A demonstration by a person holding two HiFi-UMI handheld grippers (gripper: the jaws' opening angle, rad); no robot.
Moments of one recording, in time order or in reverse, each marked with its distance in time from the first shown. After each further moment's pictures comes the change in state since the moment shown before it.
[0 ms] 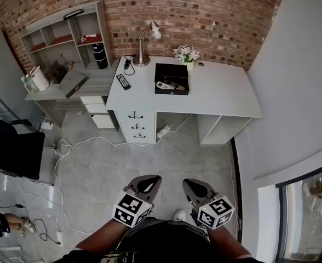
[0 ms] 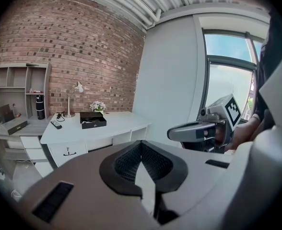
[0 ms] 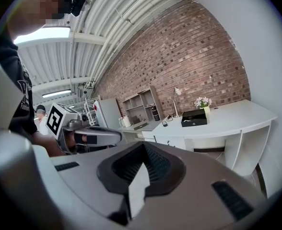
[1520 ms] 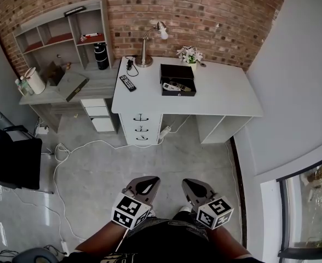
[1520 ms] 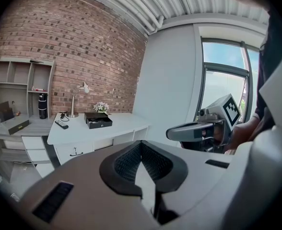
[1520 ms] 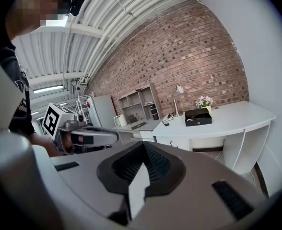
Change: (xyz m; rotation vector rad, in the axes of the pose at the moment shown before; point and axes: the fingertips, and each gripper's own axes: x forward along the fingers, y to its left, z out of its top) left arm -0.059 0.083 -0.016 -0.002 -0.026 -0.063; right arm 0.078 0.062 0.000 0.000 0.013 -0.092
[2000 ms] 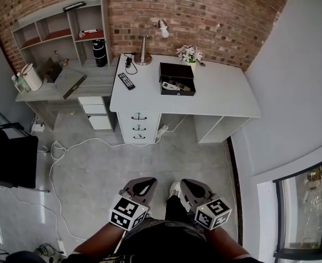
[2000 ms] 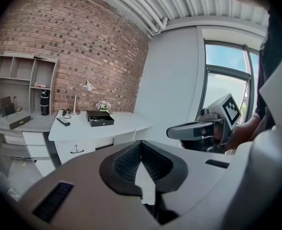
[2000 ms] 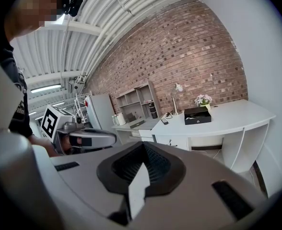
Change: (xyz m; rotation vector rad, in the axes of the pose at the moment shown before) left arm -0.001 0.011 -0.005 -0.035 -0.005 0.005; right arm 0.009 -0.002 0.002 0.010 0.020 -0.016
